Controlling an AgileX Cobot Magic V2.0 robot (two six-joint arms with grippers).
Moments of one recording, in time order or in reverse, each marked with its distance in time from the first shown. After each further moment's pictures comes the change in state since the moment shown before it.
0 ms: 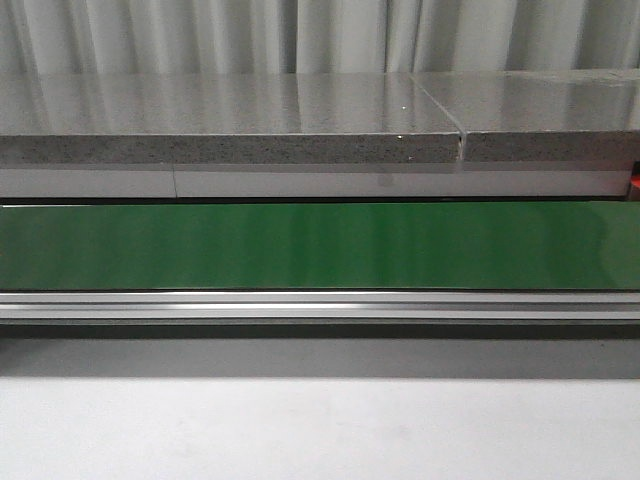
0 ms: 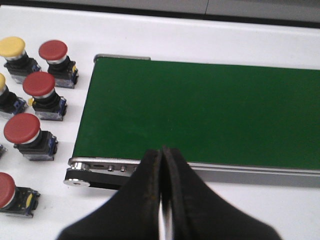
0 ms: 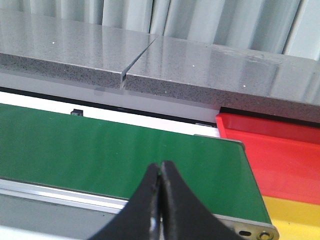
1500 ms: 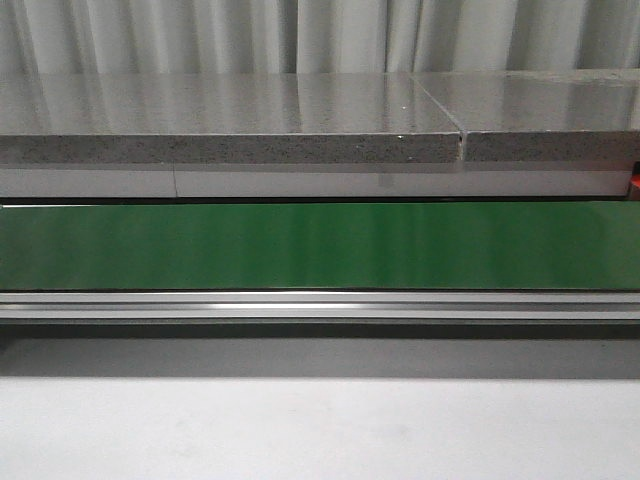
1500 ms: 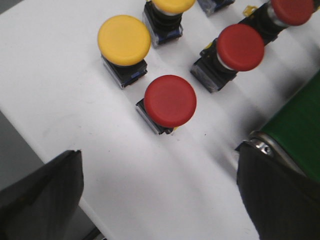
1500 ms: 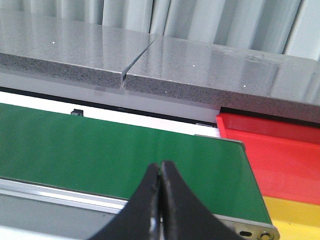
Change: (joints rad) left arm 0.518 0.374 -0.012 0.053 0.026 -0.335; right arm 0.002 0.000 0.000 0.000 0.000 0.000
